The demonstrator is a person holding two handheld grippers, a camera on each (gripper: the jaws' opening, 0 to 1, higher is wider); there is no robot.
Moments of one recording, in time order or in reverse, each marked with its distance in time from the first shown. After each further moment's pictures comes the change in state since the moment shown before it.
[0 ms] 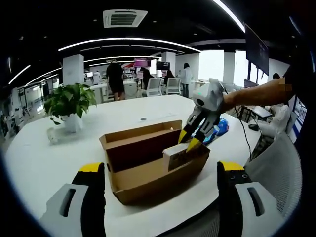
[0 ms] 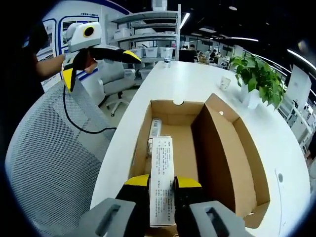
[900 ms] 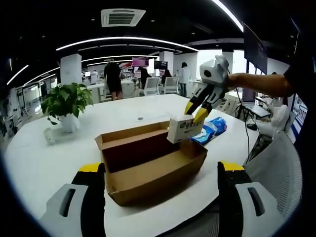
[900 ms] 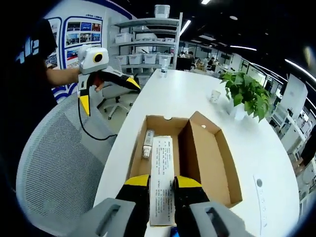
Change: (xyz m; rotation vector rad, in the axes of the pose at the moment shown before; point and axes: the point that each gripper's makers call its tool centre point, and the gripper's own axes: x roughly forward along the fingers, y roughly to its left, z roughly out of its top) left arm 0.008 -0.002 -0.004 0.005 0.008 -0.021; right arm -0.080 -0.017 0.018 -0.045 -0.032 -0.048
